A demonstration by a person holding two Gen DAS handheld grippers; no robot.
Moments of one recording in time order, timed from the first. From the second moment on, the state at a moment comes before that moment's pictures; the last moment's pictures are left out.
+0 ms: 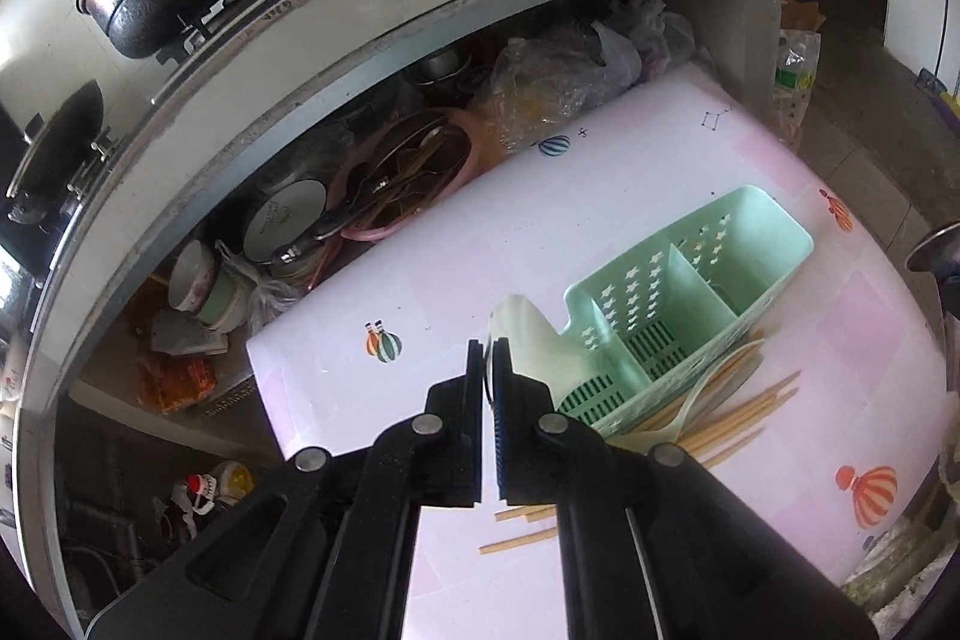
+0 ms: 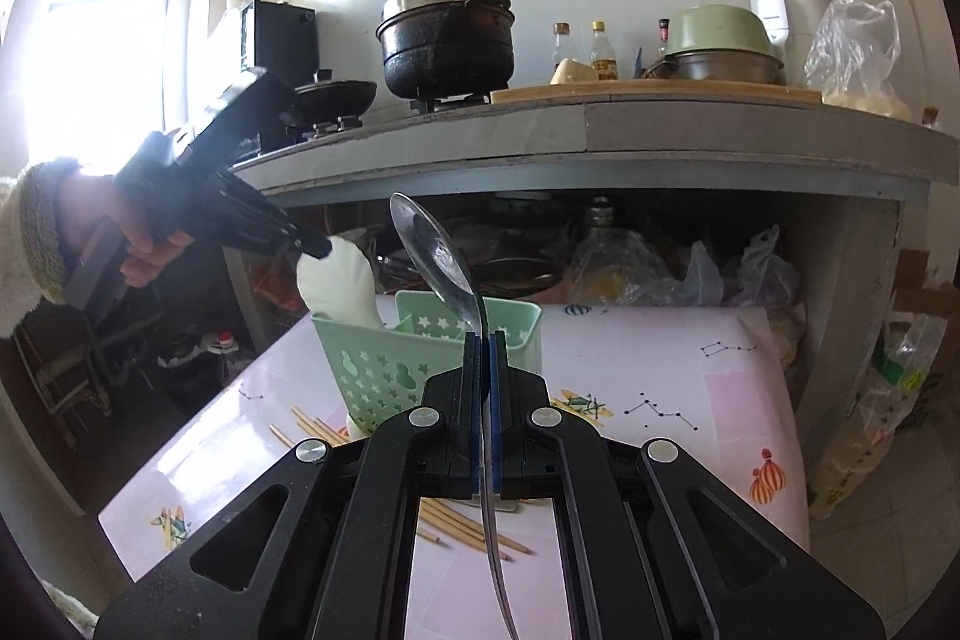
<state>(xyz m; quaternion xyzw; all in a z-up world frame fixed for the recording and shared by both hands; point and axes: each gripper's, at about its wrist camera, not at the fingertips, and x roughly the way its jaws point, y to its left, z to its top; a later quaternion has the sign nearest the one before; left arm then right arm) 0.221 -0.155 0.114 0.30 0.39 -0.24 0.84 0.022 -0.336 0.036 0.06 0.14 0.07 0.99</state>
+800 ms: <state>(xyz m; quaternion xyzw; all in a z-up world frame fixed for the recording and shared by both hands) 0.168 -0.015 0.080 -0.08 0.29 -0.23 0.93 0.152 -0.352 0.080 0.21 0.07 0.18 0.96</state>
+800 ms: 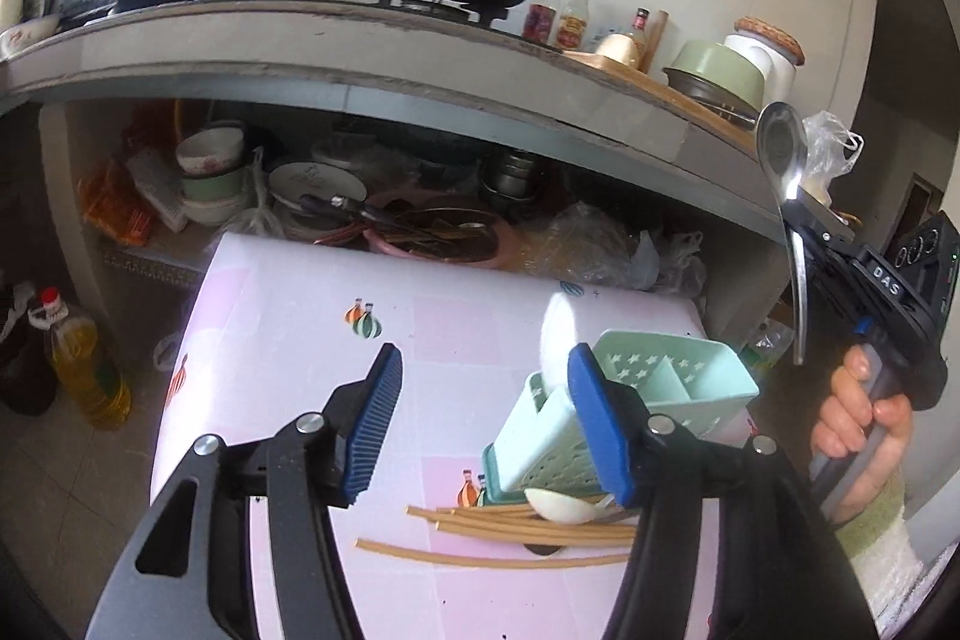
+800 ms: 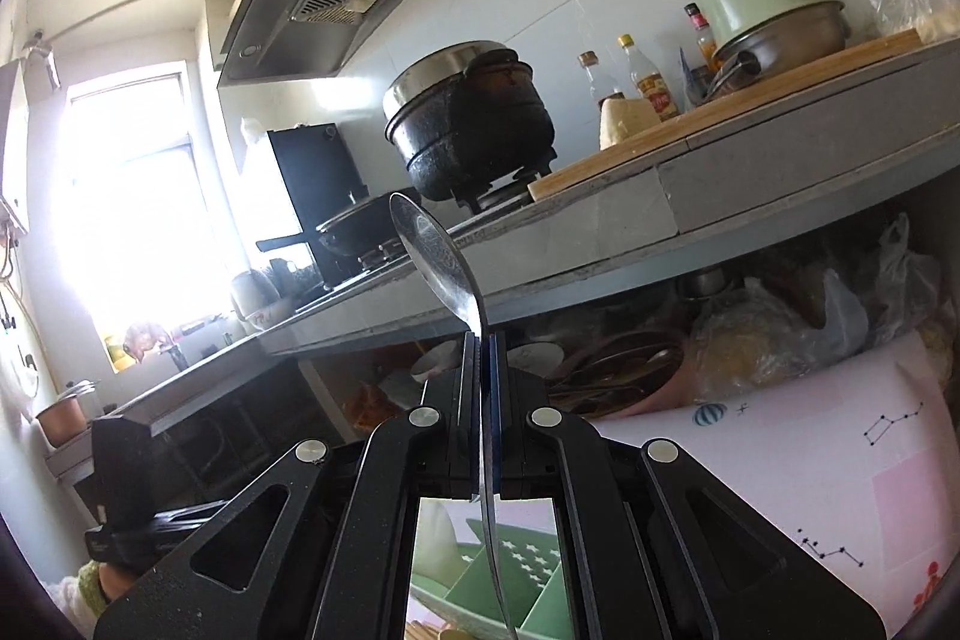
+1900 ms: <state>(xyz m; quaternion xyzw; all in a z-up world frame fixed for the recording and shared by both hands) 0.136 0.035 0.005 -0.17 0.35 -0.19 0.90 0.154 -0.343 0.028 0.11 0.11 0.12 0.98</state>
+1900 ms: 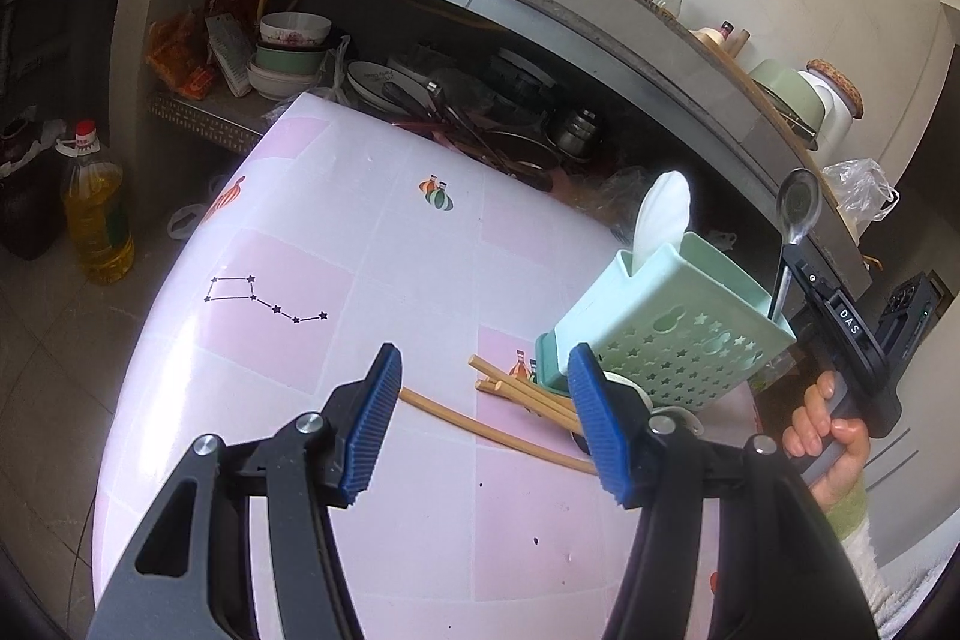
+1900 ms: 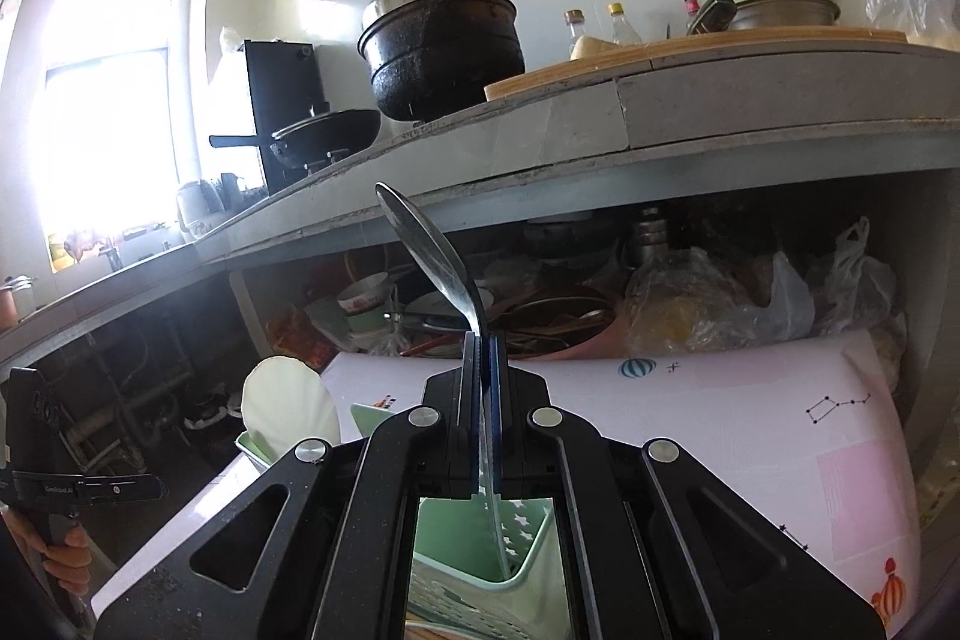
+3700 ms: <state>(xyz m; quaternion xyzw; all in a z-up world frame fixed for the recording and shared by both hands) 0.178 -0.097 -0.022 -0.11 0.43 -0.24 0.87 0.069 -0.326 -0.048 0.13 0.23 0.07 0.96</state>
